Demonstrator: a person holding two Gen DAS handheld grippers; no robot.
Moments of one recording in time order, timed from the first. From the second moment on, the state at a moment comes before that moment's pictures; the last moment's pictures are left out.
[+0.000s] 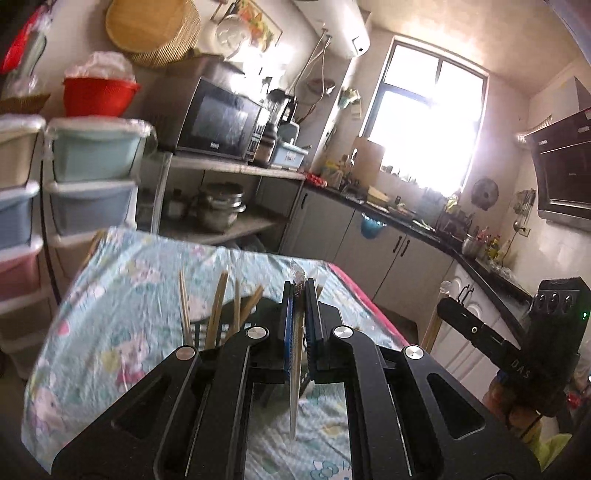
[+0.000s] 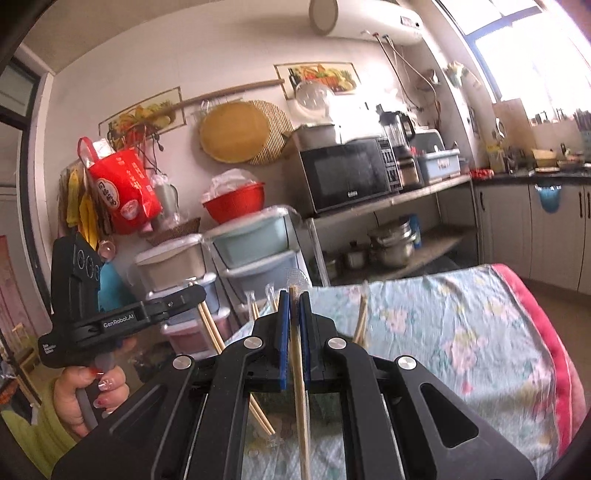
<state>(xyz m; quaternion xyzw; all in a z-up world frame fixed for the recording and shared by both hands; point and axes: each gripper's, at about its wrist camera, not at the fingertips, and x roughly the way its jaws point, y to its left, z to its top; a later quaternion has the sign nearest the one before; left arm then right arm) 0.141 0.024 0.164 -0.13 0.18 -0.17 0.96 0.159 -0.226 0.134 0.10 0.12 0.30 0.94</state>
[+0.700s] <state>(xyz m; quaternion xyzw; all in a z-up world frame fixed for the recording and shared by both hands) 0.174 0.041 0.226 -0.10 0.12 -0.12 0.98 0.222 -0.193 0.191 0.06 0.02 0.26 0.96</state>
